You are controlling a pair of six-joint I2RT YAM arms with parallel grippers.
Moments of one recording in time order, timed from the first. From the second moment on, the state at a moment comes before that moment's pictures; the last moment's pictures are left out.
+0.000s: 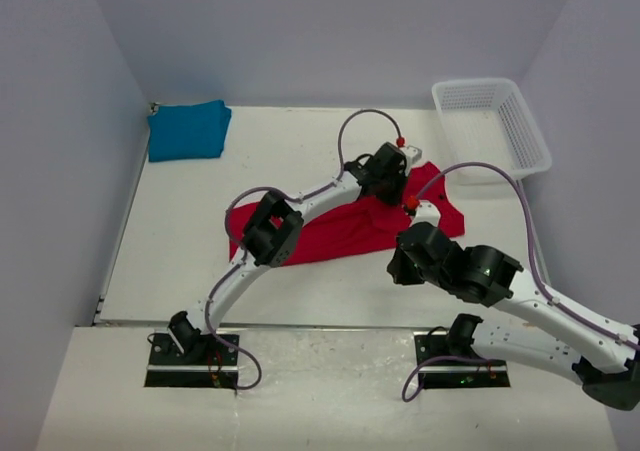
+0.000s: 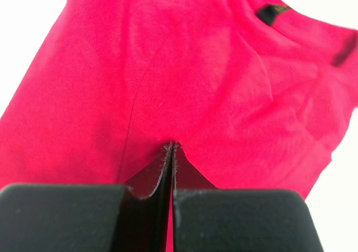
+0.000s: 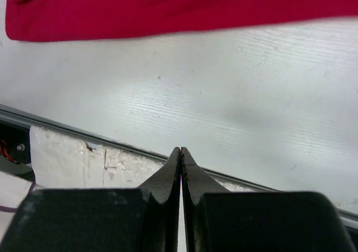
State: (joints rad) left arm -0.87 2.58 2.24 -0.46 0.13 -0.27; right arm 0.99 0.83 0.91 -0.95 0.31 0.83
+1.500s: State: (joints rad) left arm -0.18 1.63 1.48 -0.72 -0.60 -0.49; right arm 0.98 1.74 1.36 -0.52 -0.17 0.56
